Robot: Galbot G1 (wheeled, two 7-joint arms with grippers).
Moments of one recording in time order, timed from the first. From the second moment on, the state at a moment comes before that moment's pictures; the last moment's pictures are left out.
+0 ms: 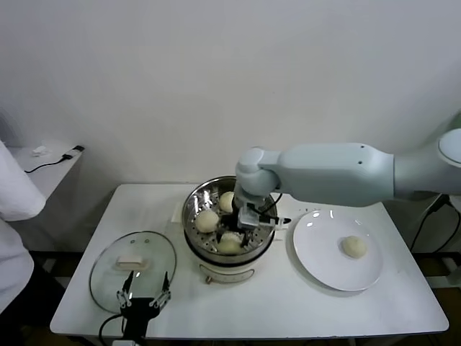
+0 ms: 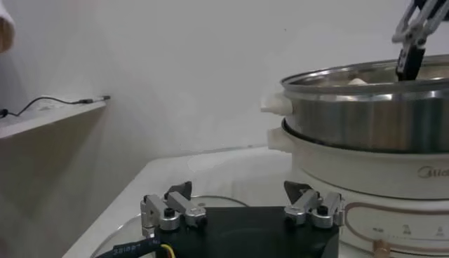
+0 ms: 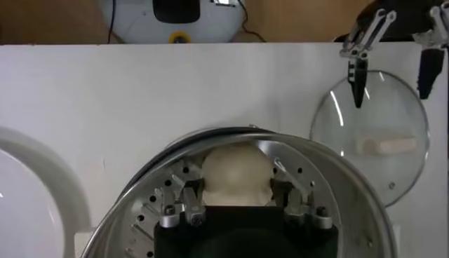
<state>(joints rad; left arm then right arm) 1.76 -1.53 -0.52 -2.02 0.09 -0.02 -0.11 0.65 1.19 -1.51 1.50 0.00 0.39 -0.93</state>
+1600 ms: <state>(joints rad) 1.77 -1.55 -0.52 -2.02 0.10 -0.03 -0.11 0.51 0.60 -1.44 1.21 0.27 -0.11 -1.07</state>
